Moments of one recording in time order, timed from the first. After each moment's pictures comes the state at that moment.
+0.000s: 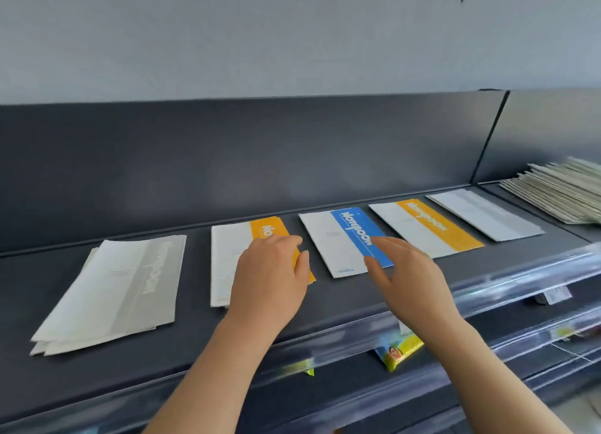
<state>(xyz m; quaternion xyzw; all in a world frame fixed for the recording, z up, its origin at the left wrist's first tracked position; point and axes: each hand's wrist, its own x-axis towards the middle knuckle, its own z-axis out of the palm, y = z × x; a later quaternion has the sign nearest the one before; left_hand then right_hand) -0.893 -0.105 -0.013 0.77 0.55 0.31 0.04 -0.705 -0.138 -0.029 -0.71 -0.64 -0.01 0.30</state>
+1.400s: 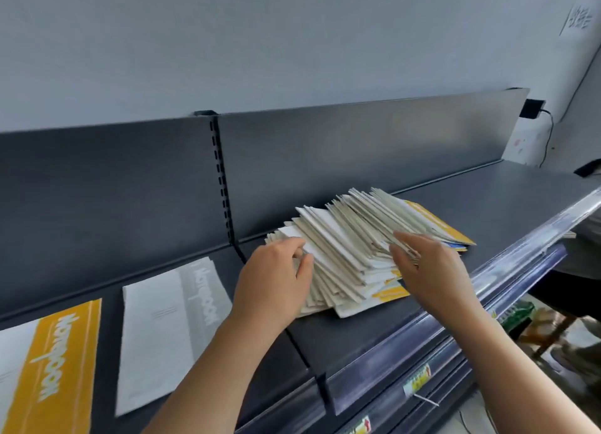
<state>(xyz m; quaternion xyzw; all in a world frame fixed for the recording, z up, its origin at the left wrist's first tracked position) -0.260 0.002 -0.008 0.82 0.41 0.35 0.17 -0.057 -0.080 -0.017 -0.80 -0.49 -0.04 0.35</state>
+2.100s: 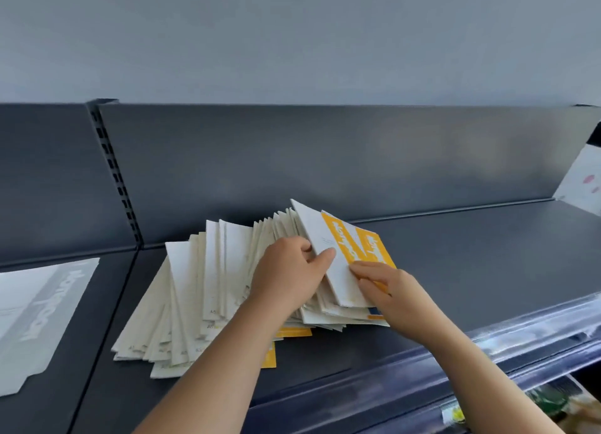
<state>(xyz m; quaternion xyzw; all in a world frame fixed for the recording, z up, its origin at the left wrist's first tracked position) -0.002 0.024 -0.017 0.73 0.54 0.33 0.25 0.173 -0.025 -0.040 -0.66 -0.67 0.20 0.29</state>
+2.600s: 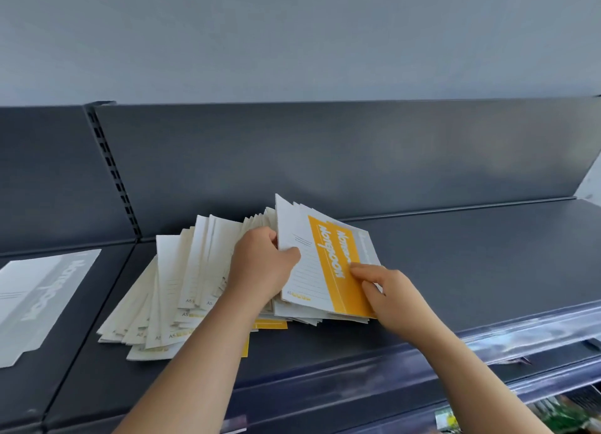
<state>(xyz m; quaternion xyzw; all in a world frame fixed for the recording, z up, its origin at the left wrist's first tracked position) 0.012 0.018 -0.013 0.65 0.61 0.37 0.24 0.207 -0.022 -0.057 -0.67 -0.66 0.22 0.26</state>
